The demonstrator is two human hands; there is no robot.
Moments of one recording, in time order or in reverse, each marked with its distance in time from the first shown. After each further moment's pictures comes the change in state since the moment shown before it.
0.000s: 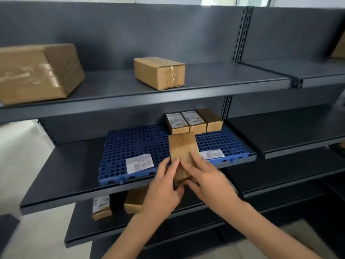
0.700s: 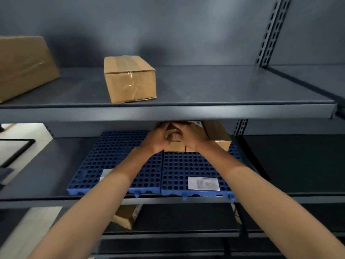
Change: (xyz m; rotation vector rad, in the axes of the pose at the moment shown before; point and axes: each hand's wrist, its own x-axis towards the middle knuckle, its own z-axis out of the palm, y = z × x) left_hand 0.267 -0.055 0.032 0.262 -0.030 -0.199; right_hand 0.264 0.148 0.032 0.096 -0.152 -0.180
